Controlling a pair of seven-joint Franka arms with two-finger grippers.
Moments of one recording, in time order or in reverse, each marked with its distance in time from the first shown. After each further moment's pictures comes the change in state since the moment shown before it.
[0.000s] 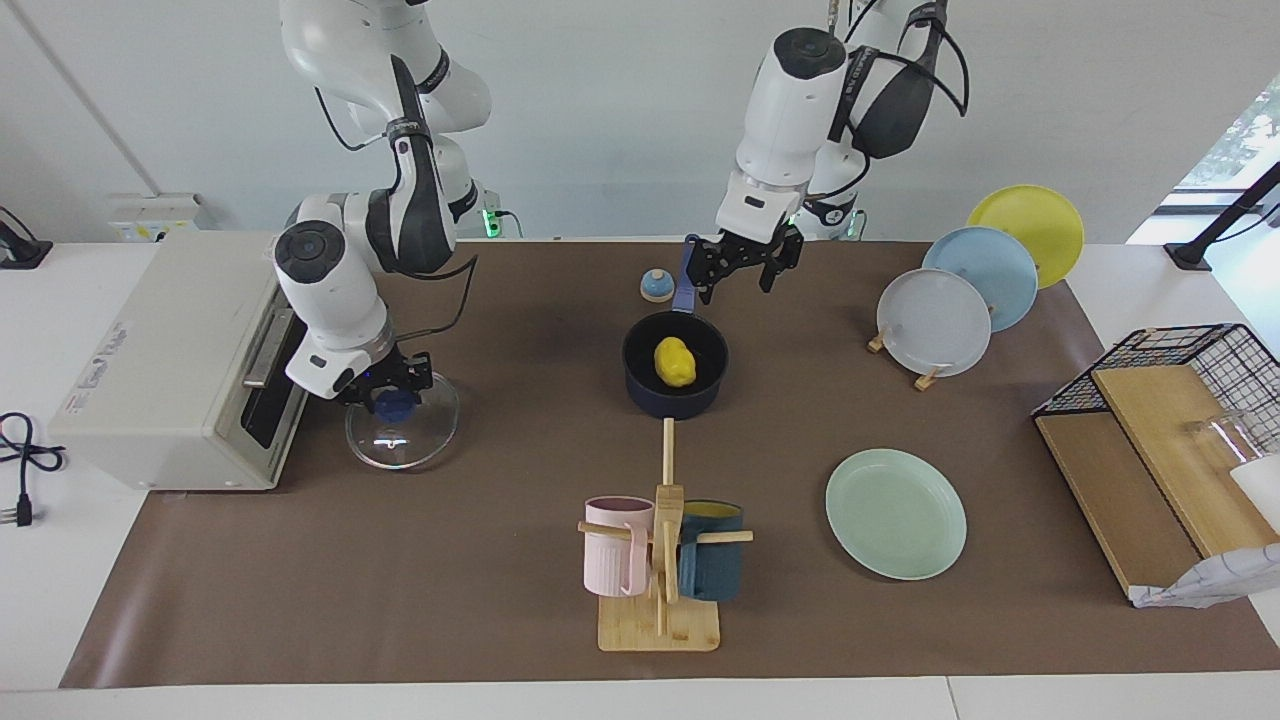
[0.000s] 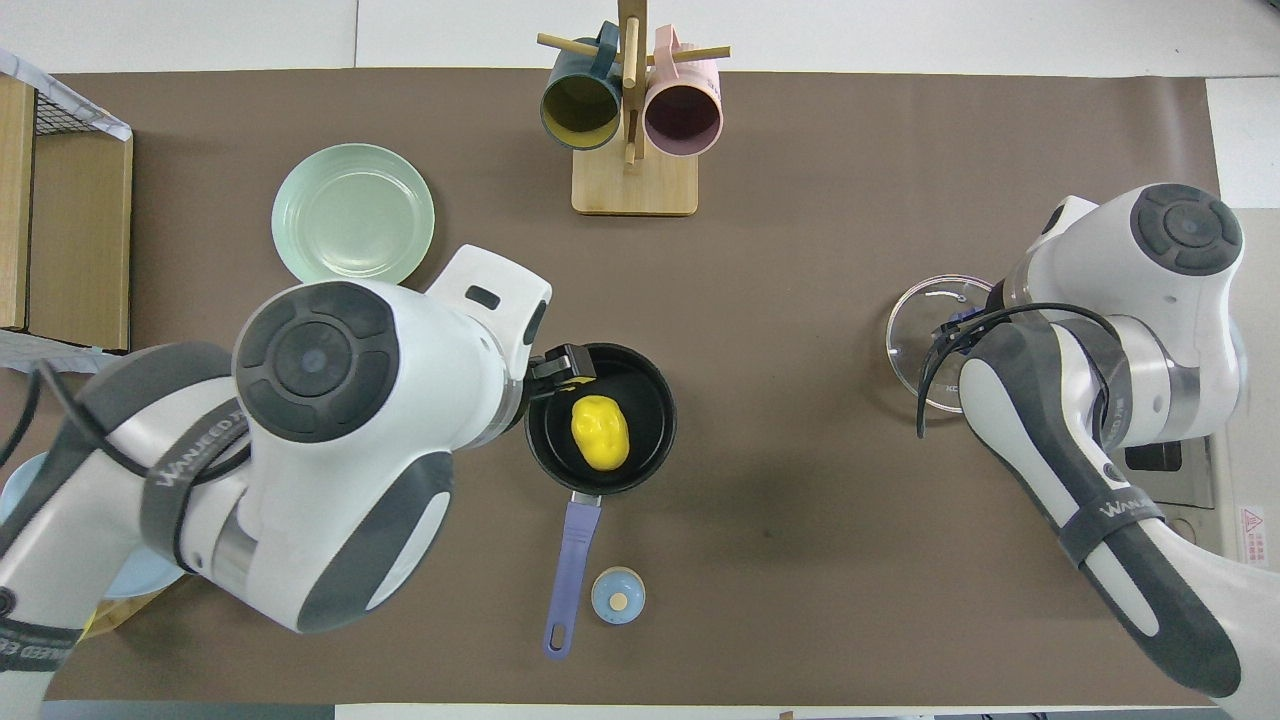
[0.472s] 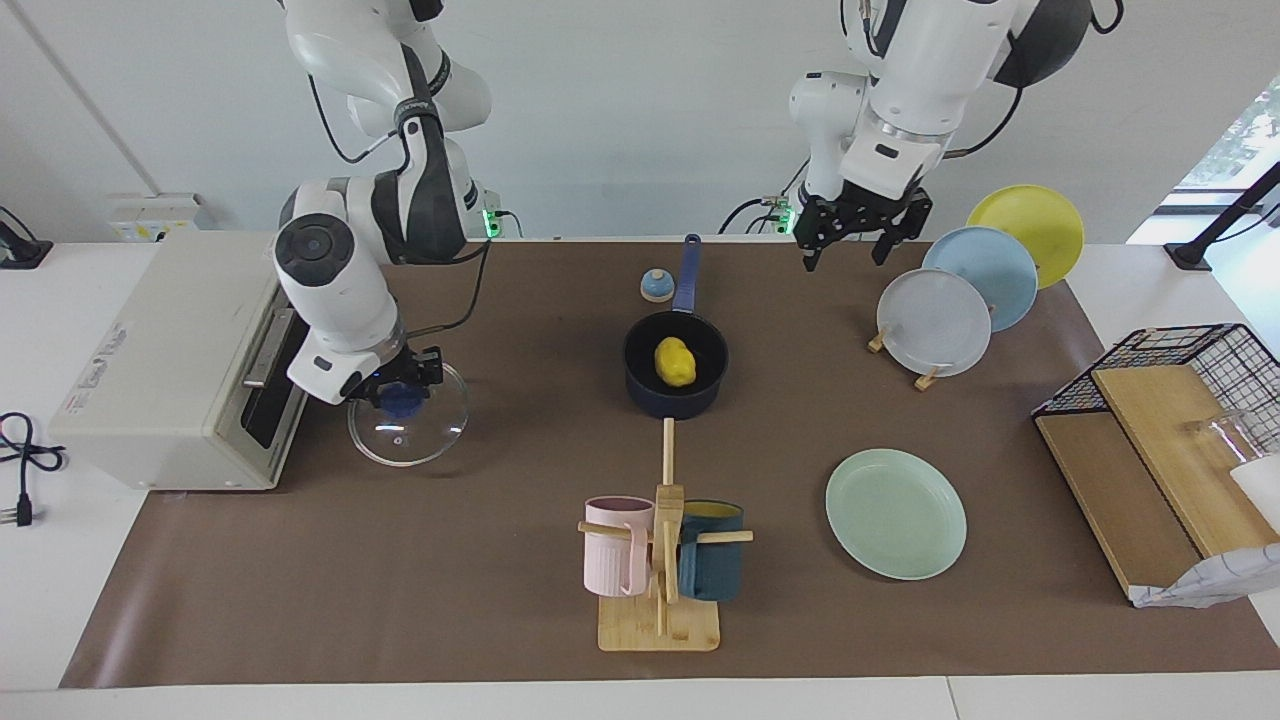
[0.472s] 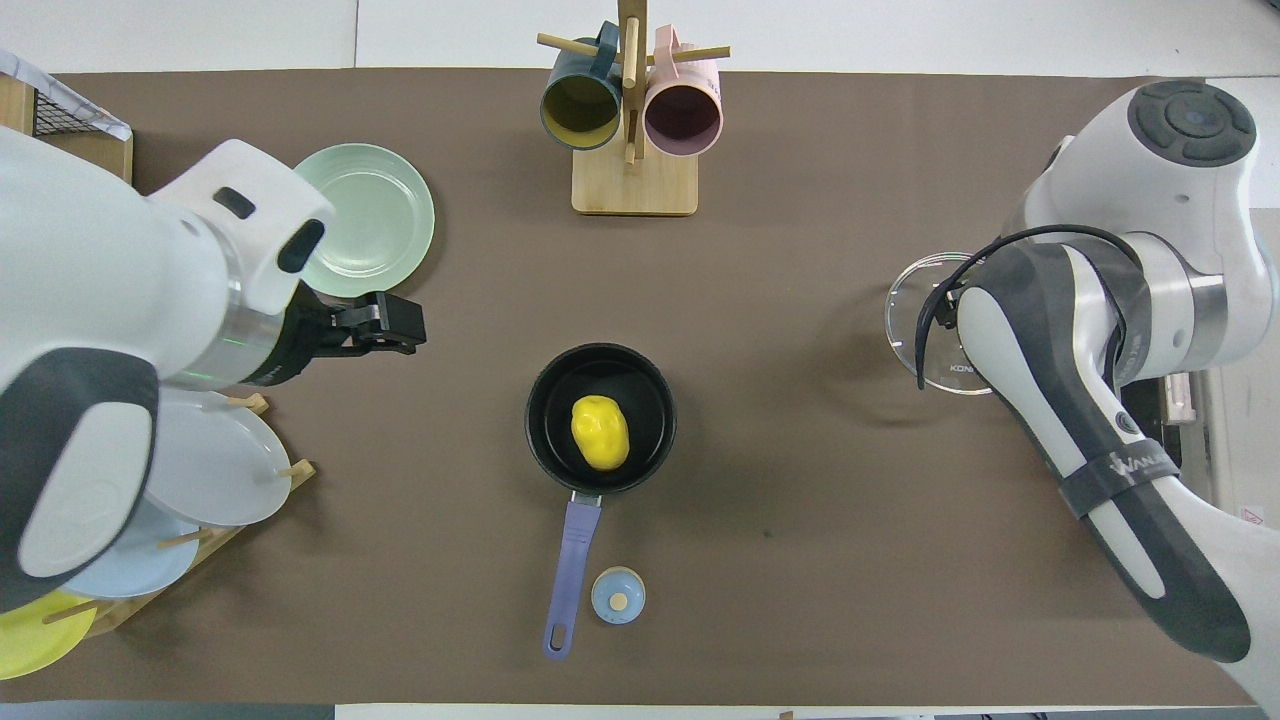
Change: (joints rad) left arm 0.190 -0.055 0.002 0.197 0.003 -0.288 0.314; right arm 0.021 0.076 -0.004 0.258 0.000 -0.285 0.016
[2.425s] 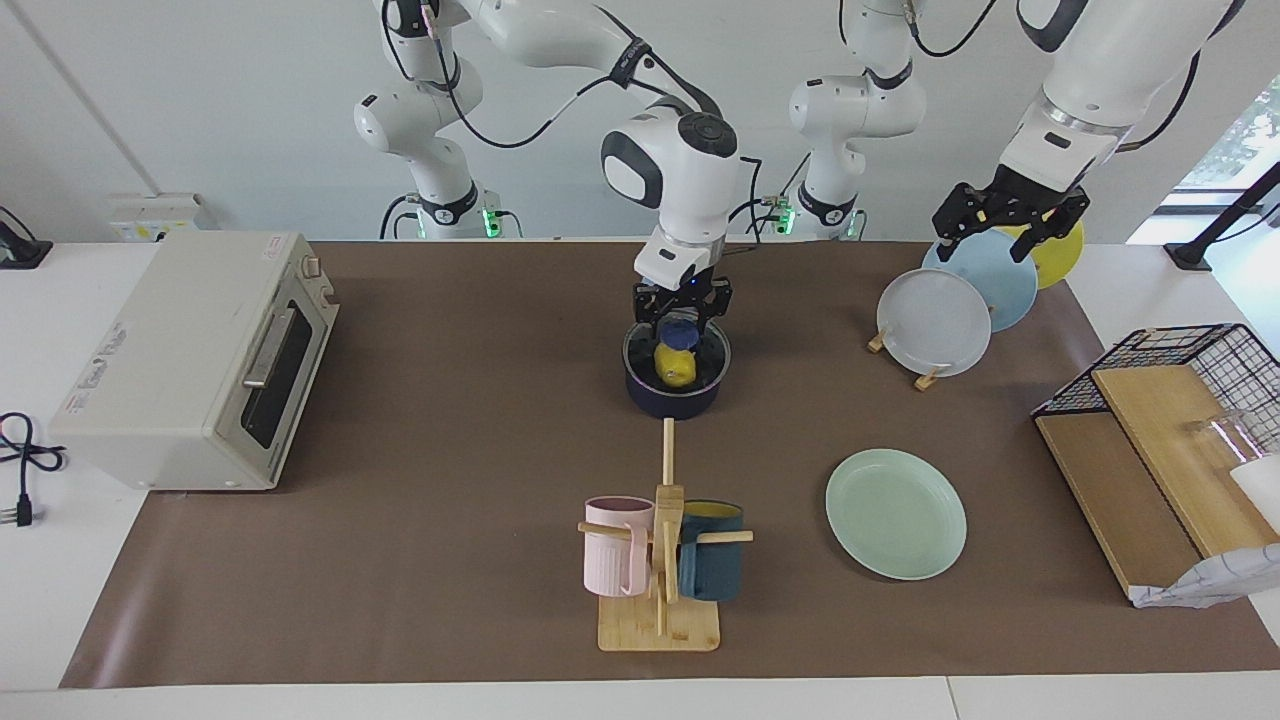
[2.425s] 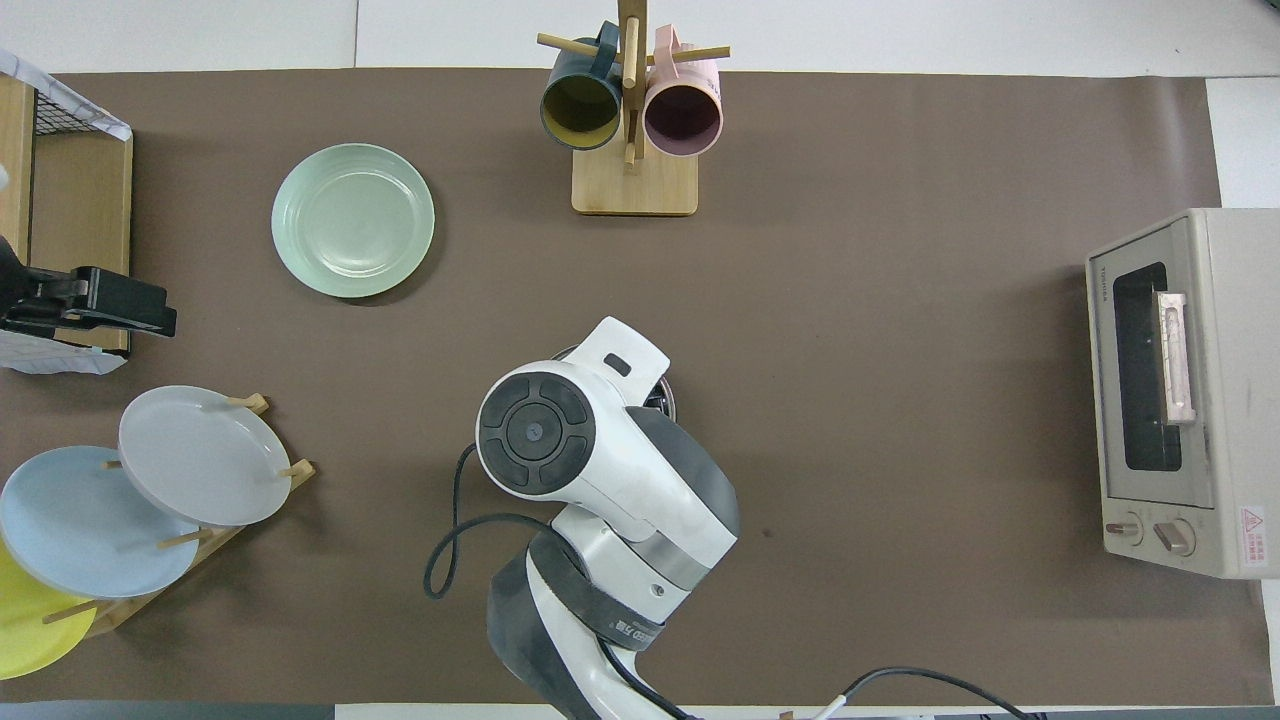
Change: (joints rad) left arm 0.314 0.012 0.019 0.123 0.031 -0.171 0.514; right arm 0.670 0.093 0.018 0.113 -0.001 0.136 0.828
